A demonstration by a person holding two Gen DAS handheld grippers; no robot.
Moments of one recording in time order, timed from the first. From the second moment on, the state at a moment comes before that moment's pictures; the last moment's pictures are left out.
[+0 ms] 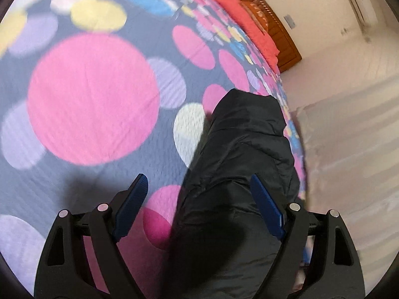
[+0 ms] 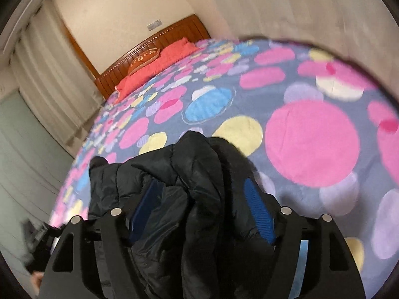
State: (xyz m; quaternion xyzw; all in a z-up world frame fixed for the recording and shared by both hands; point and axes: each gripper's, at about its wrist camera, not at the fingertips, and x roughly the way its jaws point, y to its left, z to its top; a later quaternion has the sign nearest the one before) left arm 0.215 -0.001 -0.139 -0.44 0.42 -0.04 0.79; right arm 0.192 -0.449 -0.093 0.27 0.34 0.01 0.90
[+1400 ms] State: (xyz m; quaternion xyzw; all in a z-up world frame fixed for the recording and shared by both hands) left arm 0.256 -0.049 -0.135 -0.37 0.45 -0.24 0.78; right arm 0.222 -0.403 -0.158 0.41 0.38 0.19 0.81
